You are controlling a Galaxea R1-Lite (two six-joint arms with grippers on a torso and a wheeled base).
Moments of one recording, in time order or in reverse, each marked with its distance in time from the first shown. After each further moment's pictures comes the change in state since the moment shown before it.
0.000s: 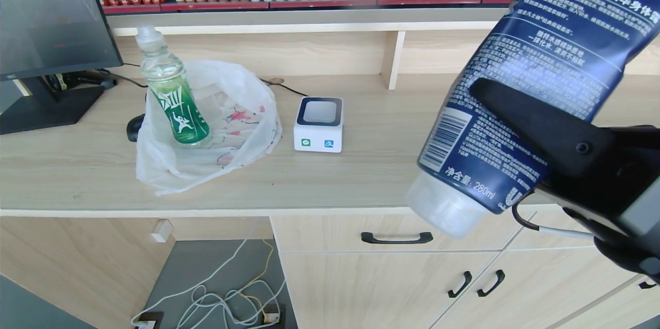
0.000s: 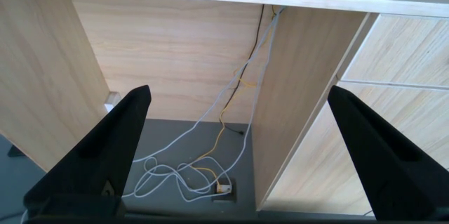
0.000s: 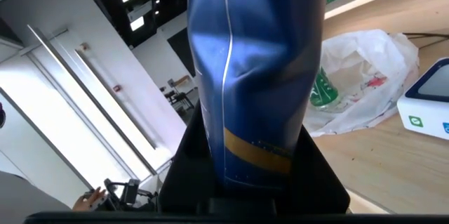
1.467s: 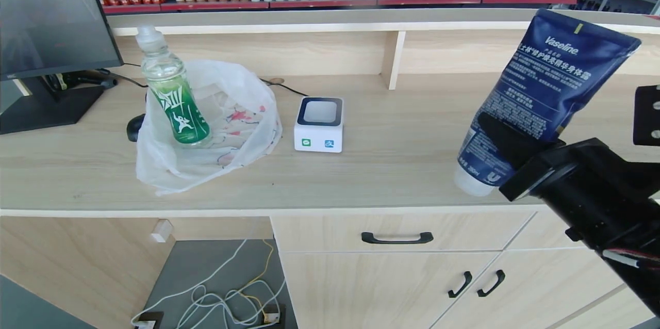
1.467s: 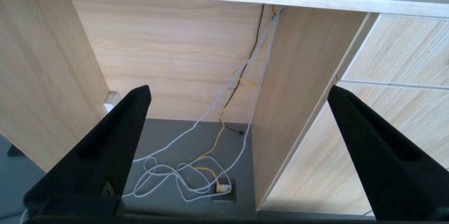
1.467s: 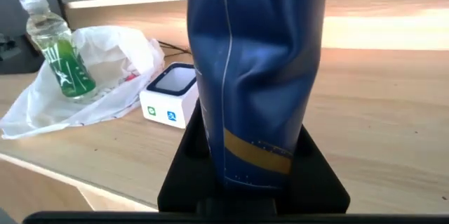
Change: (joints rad) left arm -0.001 0.000 0.000 0.000 0.000 -0.003; right arm -0.164 0.061 0.083 0.020 -0.461 -0.626
